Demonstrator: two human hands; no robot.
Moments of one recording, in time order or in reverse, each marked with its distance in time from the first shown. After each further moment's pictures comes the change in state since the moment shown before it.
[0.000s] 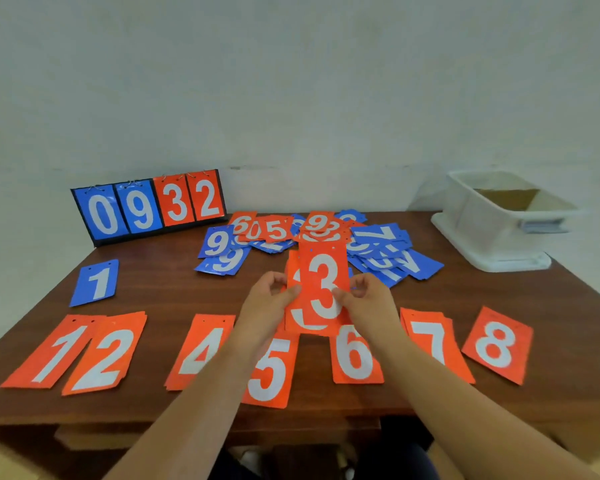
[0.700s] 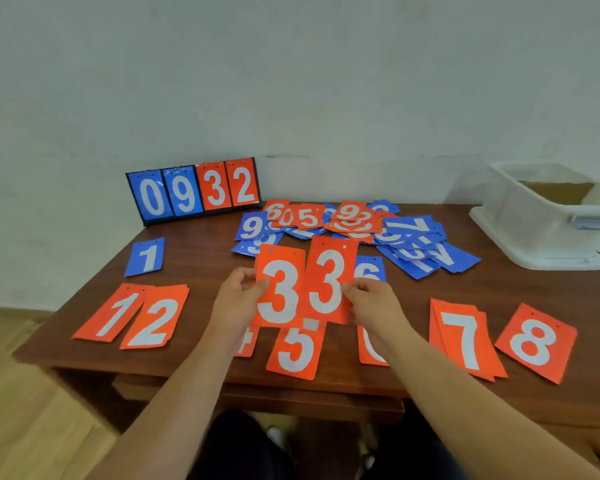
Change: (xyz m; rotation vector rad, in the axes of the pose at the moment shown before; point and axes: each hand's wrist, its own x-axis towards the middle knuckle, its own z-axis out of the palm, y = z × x) left_hand -0.037 -0.006 -0.068 0.103 0.308 0.036; right_hand -0.025 0.002 0.026 0.083 -0.162 0.071
